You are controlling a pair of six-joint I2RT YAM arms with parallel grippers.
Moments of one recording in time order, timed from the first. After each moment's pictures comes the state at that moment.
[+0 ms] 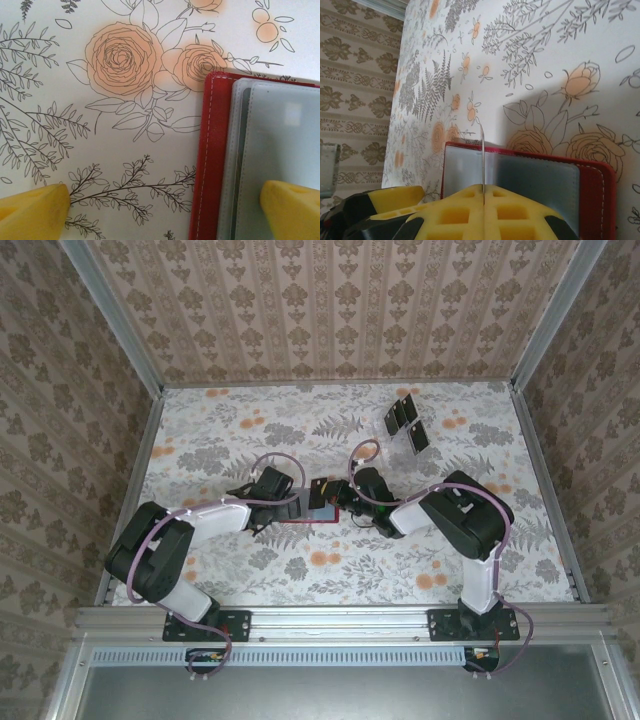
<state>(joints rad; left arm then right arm) -0.62 1.54 0.71 -0.25 -0.24 -0.61 0.65 1.93 0.74 0.76 -0.17 1.03</state>
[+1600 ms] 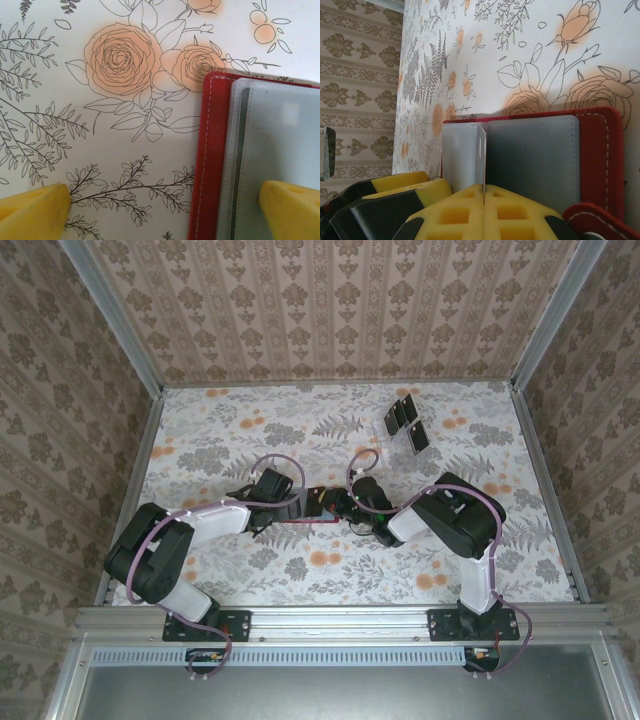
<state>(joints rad) -0.63 1.54 0.69 -0.22 -0.24 -0.61 0.69 1.96 0.69 0.85 -0.17 1.12</state>
